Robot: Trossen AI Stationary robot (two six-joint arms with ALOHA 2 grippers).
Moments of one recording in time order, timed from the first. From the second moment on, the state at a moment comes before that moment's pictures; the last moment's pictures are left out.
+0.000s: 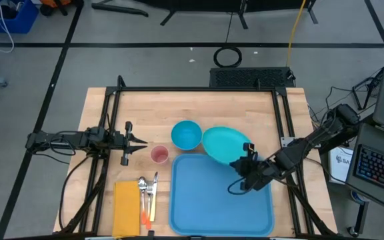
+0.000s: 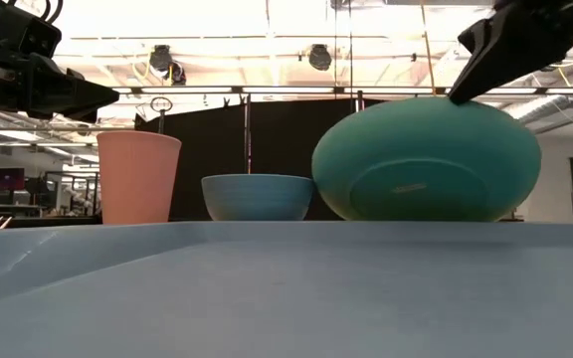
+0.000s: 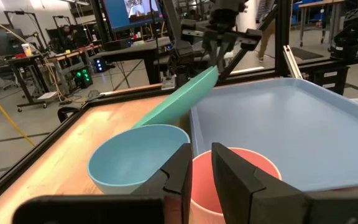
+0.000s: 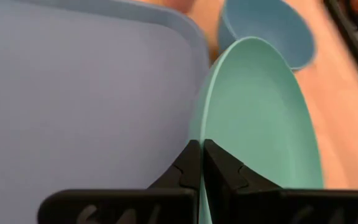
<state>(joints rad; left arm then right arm) -0.03 0.09 0.01 0.03 0.02 0.15 0.59 1.28 0.82 -0.51 0.63 0.38</state>
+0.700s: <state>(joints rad) -0.03 0.09 0.01 0.03 0.02 0.15 0.64 1.48 0.82 -0.21 0.28 0.56</state>
